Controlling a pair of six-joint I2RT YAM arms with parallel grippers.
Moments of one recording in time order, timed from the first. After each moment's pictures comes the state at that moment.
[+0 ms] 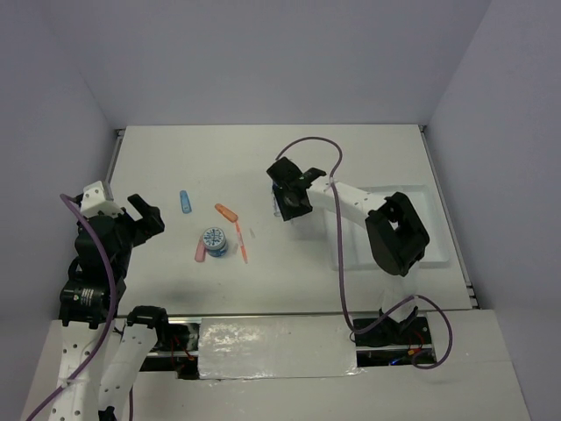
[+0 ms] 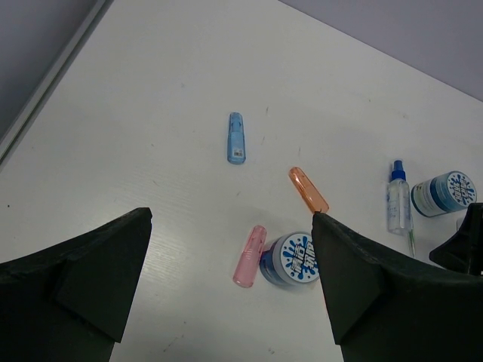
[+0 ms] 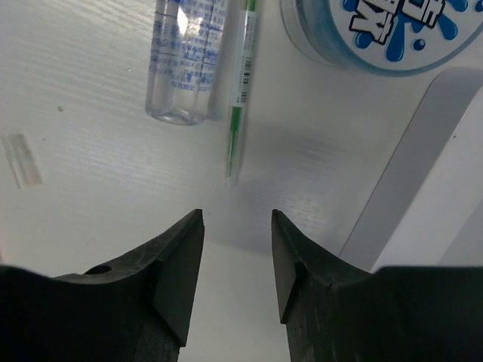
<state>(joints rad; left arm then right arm) -0.05 0.50 0.88 -0.70 -0.24 -0.40 0.70 1.89 1.43 -0.67 0.24 0.32</state>
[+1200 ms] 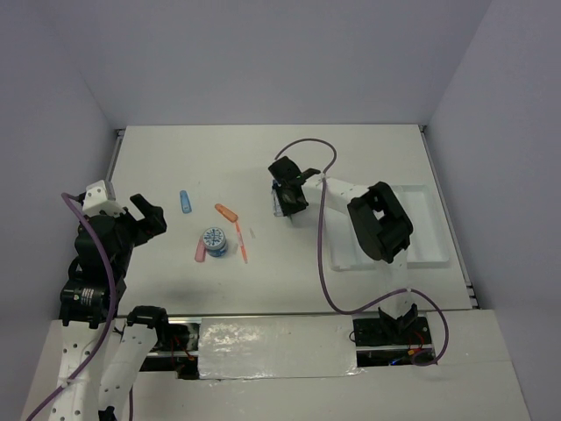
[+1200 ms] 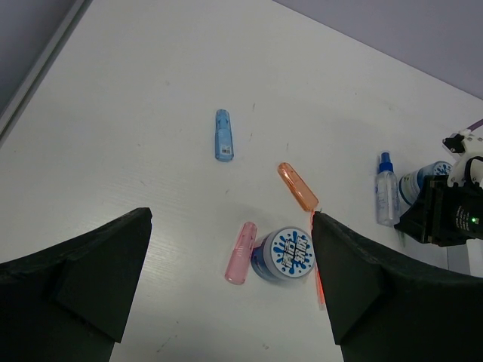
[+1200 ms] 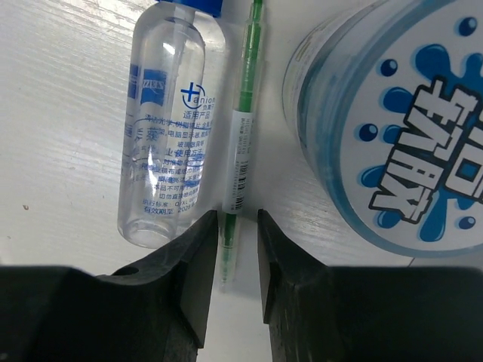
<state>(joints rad) -0.05 0.50 0.88 -0.69 -0.20 -0.40 0.64 2.06 1.47 -0.50 0.18 0.26</state>
